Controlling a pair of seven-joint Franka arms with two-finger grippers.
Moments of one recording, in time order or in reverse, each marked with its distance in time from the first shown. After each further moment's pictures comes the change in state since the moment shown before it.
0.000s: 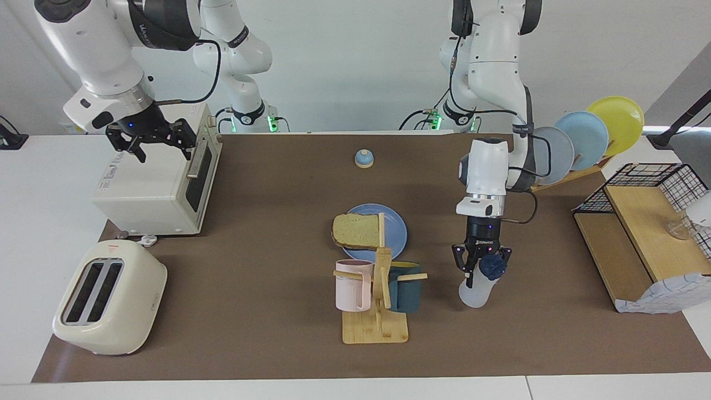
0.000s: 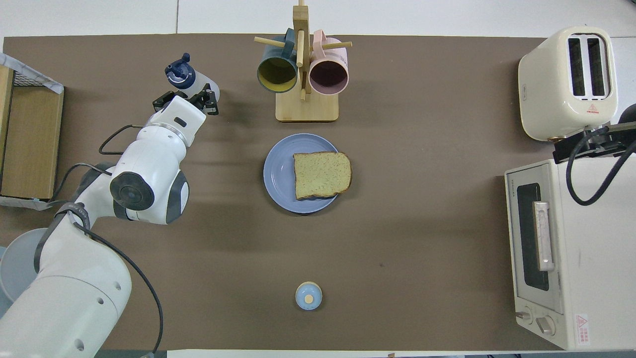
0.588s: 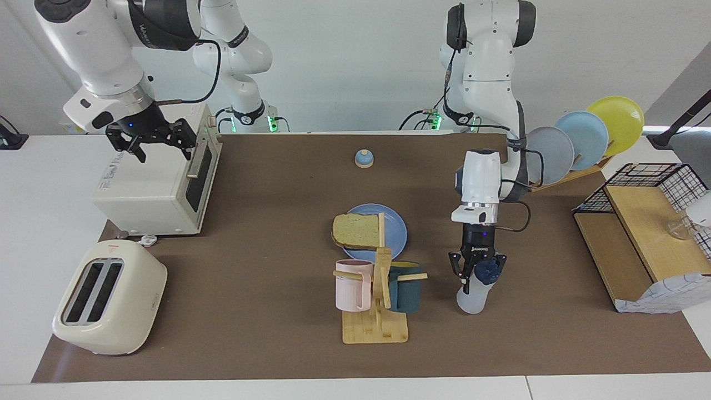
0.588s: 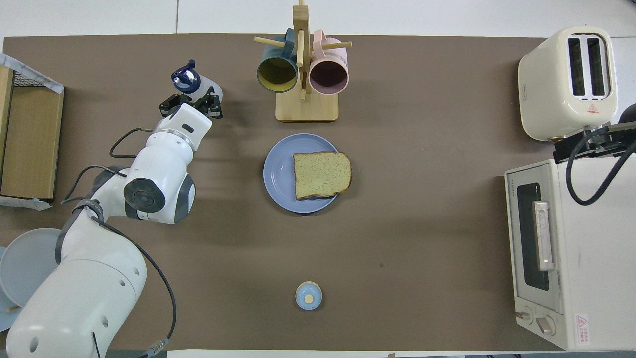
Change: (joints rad) left arm 0.001 0.077 0.002 0.016 -0.010 0.084 -0.001; right arm 0.000 0.000 0.000 0.000 0.000 0.000 0.000
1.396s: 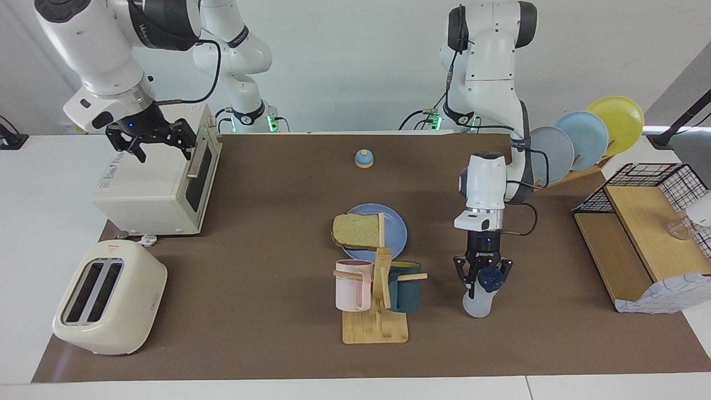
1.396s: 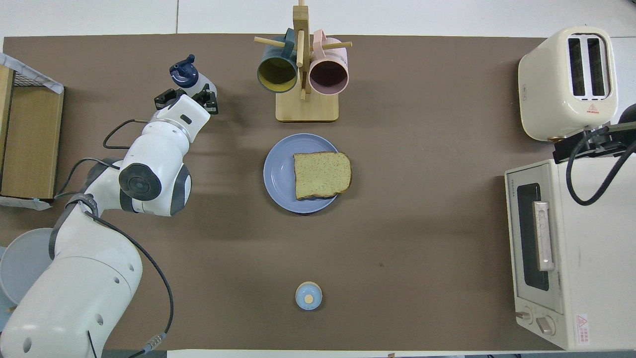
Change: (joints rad) left arm 0.013 0.003 0.006 0.048 0.000 -0.108 0.079; right arm 0.000 0.000 0.000 0.000 0.000 0.000 0.000
